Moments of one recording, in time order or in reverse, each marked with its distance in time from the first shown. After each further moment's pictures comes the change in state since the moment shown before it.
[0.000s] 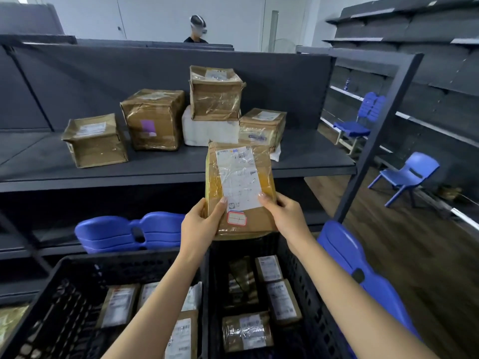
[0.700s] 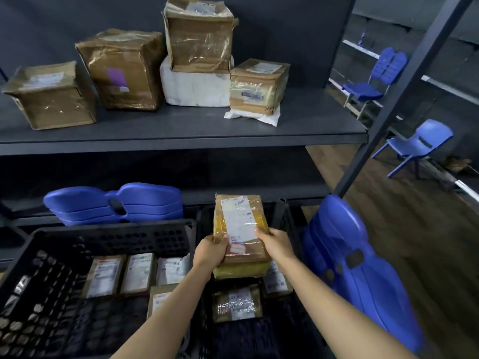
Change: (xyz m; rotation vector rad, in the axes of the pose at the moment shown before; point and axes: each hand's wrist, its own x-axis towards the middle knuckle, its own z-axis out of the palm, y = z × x) left_hand 0.009 -0.153 0.071 0.452 -0.163 -0.526; right_hand 0.022 0.187 -0.017 -0.185 0.001 0.508
